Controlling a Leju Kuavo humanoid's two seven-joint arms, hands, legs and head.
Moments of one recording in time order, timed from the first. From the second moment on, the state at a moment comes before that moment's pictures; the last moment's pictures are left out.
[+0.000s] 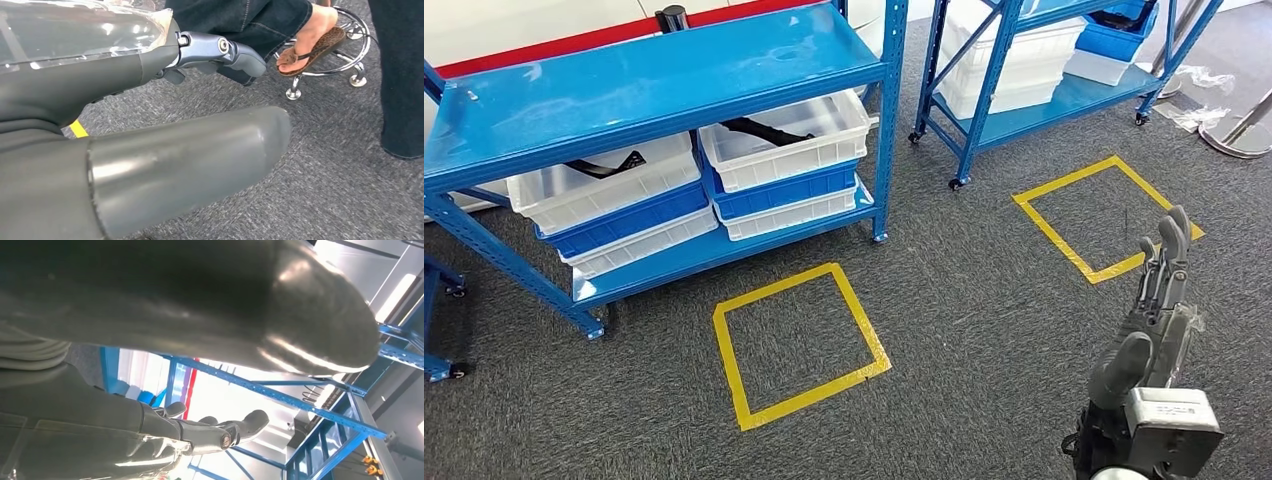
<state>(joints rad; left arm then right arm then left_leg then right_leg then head) -0.01 -0.12 1.16 -0.33 -0.43 0.51 -0.30 0.24 -0.23 0.16 -1.83 0.23 -0.55 -0.32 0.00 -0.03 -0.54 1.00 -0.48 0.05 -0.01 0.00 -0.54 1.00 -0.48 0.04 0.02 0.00</state>
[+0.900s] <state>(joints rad) -0.04 -0.09 1.16 -0.26 -0.43 0.51 -0.33 0.19 -0.23 0.16 -1.78 0.23 -0.52 -0.34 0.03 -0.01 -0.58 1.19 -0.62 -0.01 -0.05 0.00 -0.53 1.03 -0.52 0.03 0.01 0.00</state>
